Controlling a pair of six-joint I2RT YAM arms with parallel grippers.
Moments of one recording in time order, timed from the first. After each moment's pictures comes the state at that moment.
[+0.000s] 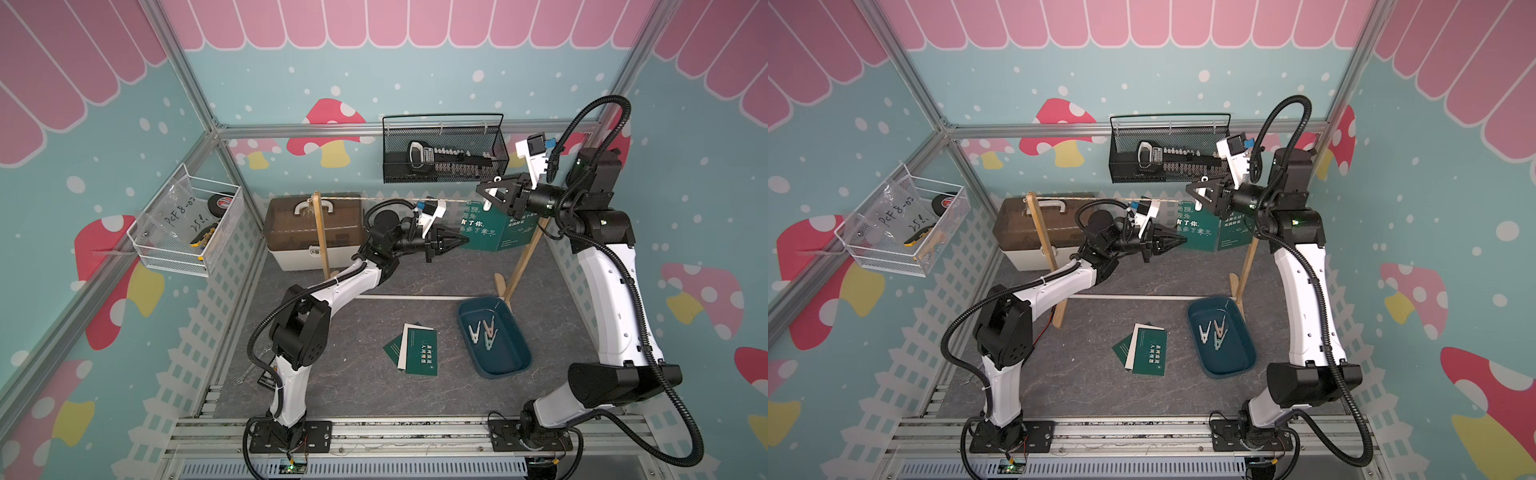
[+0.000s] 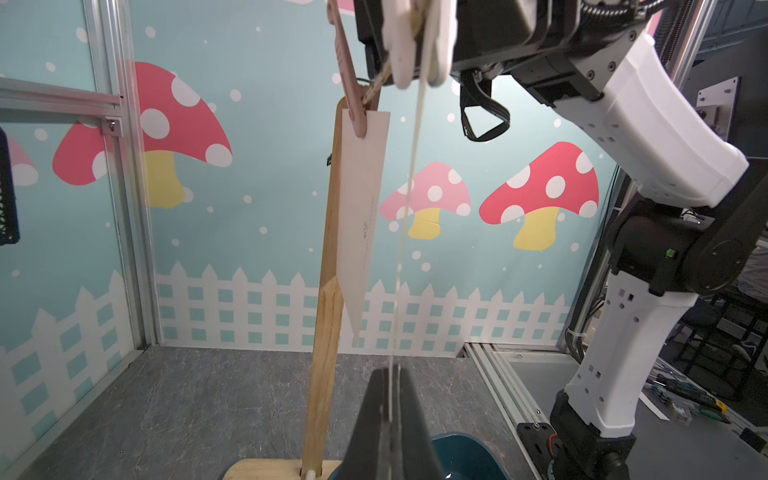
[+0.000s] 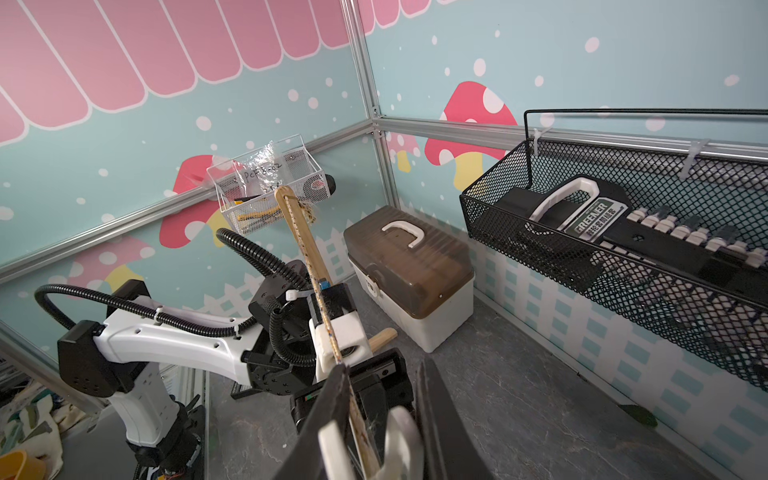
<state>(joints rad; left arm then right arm) -0.59 2.03 1.66 0.69 1.06 -0.41 0.05 1.56 2.00 -0.61 -1.02 0.06</state>
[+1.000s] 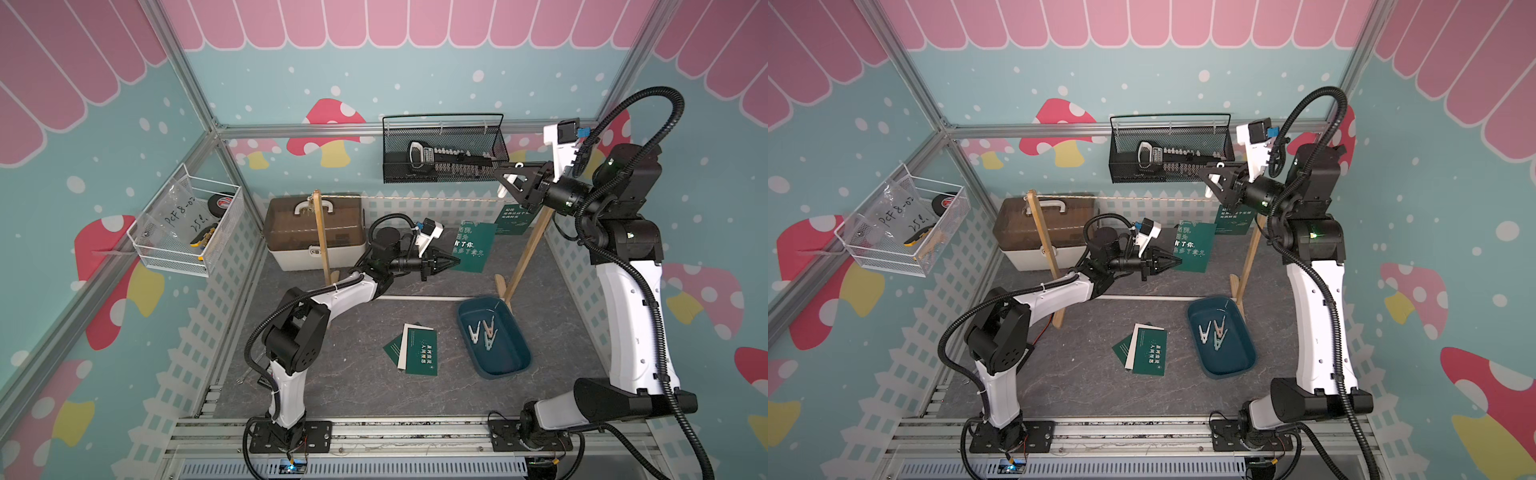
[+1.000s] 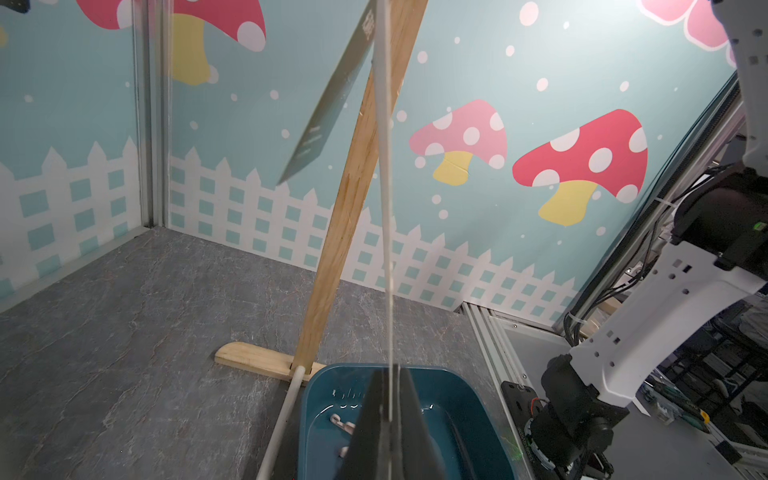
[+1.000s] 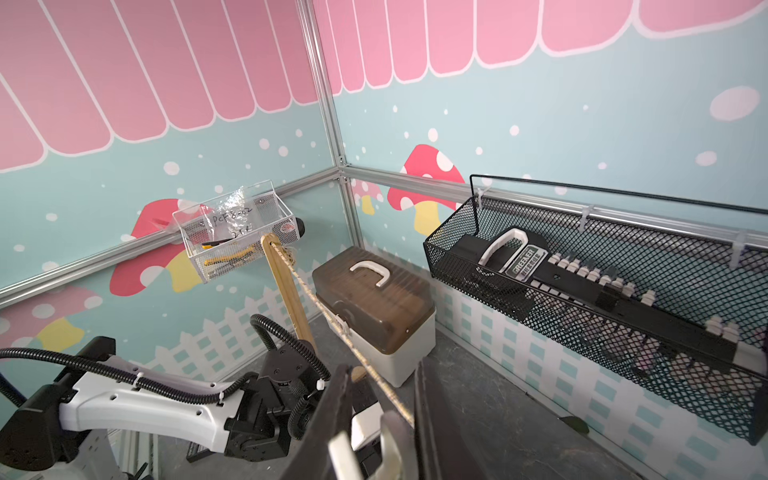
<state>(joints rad) -0.60 1.95 1.40 0.60 0.99 -0.36 0.03 1.46 2.04 -0.56 -0.86 0.14</state>
